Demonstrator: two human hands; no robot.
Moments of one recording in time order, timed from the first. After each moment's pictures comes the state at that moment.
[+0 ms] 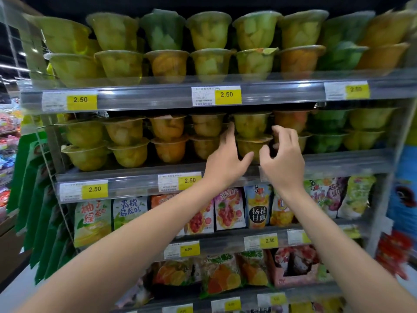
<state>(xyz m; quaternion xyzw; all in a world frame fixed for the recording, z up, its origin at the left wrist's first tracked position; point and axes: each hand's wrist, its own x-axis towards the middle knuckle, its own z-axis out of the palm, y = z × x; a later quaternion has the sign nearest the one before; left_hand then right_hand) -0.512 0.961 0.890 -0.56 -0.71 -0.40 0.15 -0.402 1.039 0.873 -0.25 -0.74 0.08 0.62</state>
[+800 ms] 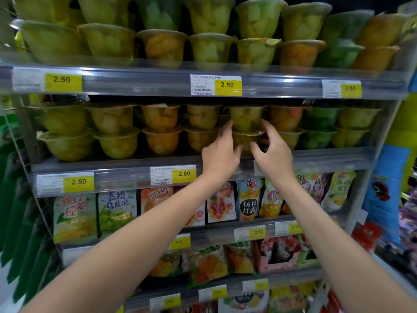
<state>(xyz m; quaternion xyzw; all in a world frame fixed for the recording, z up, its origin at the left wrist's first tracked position) -0.517 0.973 0.882 -0.54 -0.70 -0.42 0.20 -0.409 1.054 0.874 -0.28 -0.79 0.14 0.53</state>
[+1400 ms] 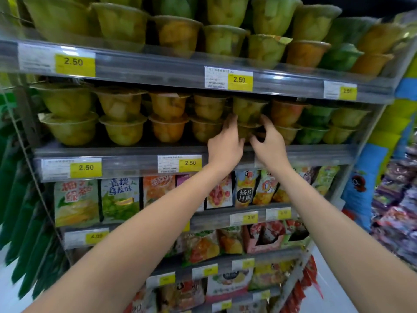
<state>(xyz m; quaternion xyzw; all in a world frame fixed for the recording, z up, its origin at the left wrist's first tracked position) -0.520 0.971 0.886 -0.55 -0.72 -0.39 0.15 -0.418 1.043 0.889 -0.32 -0.80 0.17 0.48</state>
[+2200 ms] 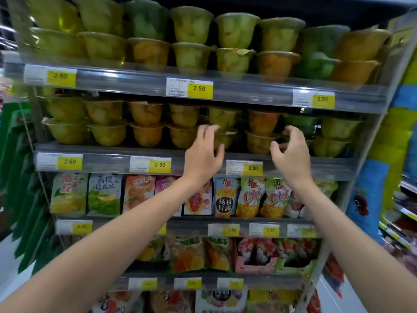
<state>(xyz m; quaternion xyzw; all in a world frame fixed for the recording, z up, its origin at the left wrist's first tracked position) -0.484 0.976 0.872 -0.51 -0.67 -0.46 0.28 -0.318 1.097 0.893 -0.28 -0.79 0.14 0.52</state>
